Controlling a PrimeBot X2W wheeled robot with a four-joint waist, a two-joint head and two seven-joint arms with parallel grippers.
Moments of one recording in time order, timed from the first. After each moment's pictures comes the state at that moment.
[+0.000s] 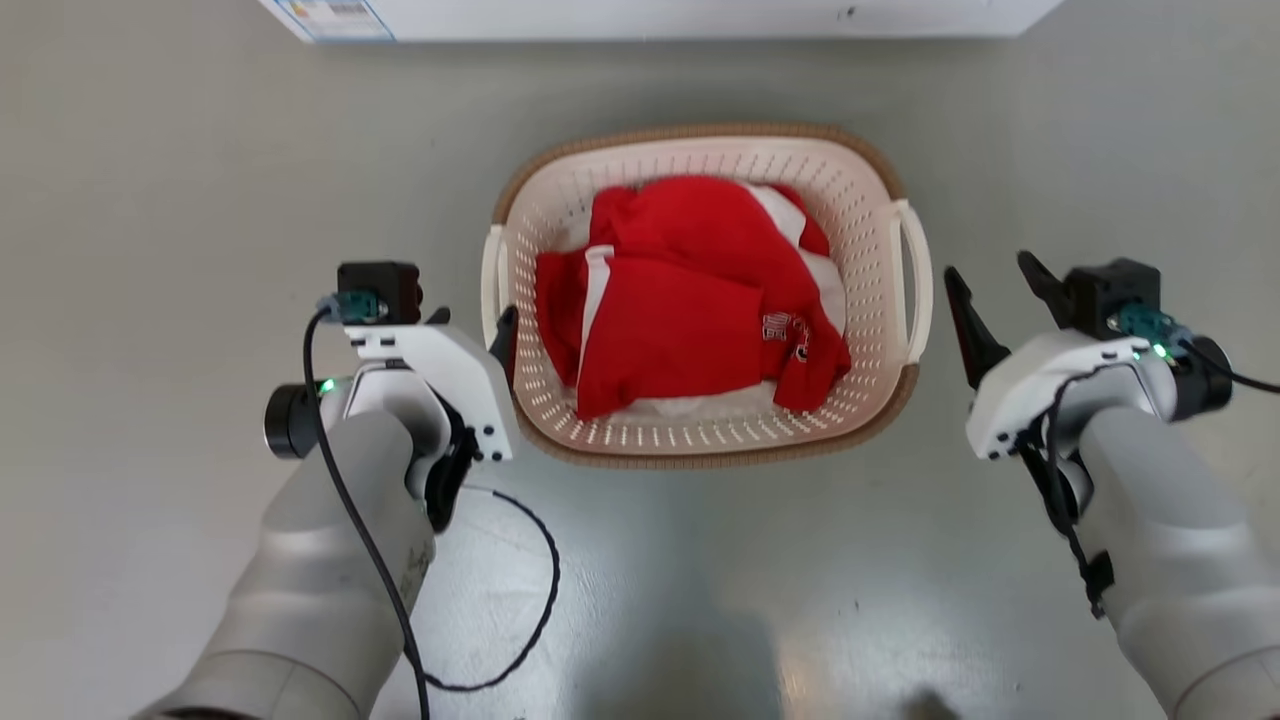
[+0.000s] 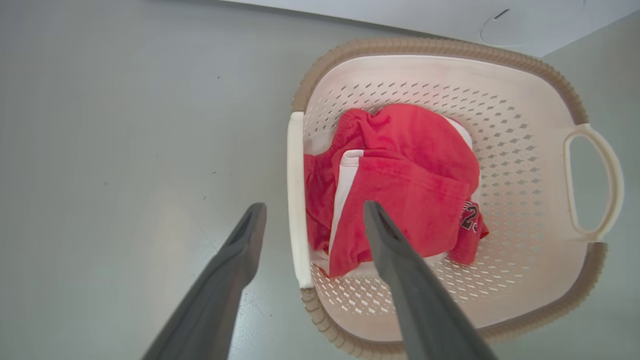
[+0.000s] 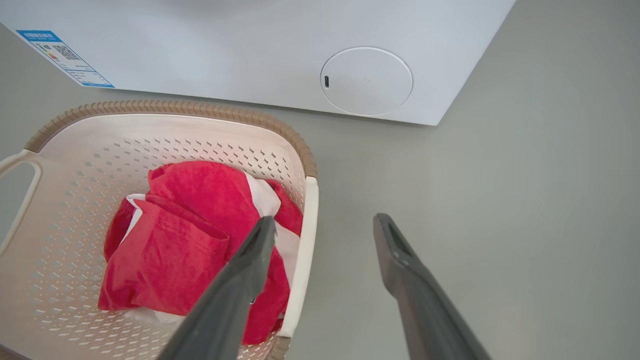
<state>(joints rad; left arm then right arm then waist) -0.87 0.03 -0.40 1.16 -0.57 -0.04 -0.10 -0.79 -0.19 0.26 1.06 0.26 0.12 -0.25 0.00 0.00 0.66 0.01</state>
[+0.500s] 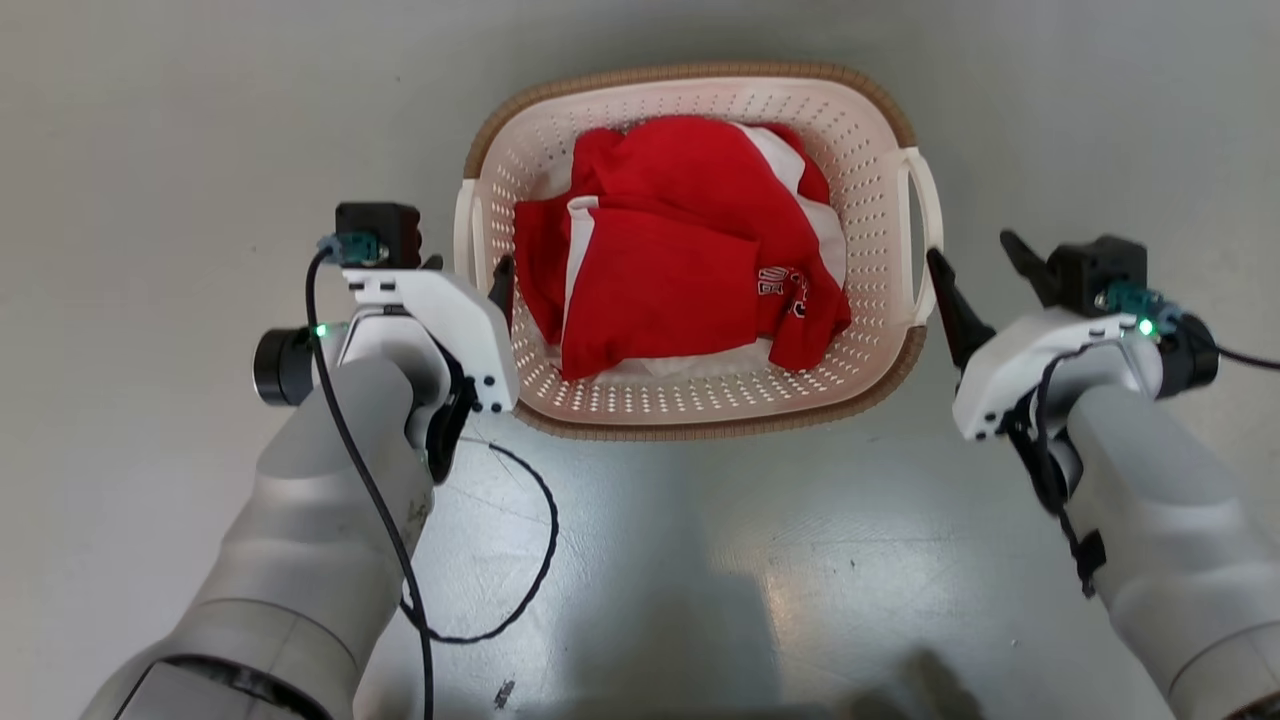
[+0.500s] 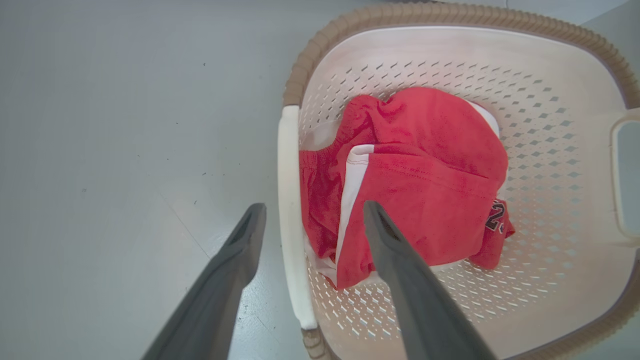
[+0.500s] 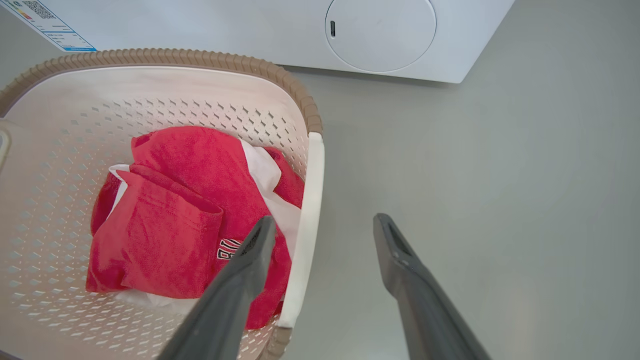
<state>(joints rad) -0.97 0.03 -0.50 1.21 -0.63 -0.02 -0.10 -0.83 -0.18 0.33 1.08 0.32 0.12 -0.25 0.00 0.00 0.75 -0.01</state>
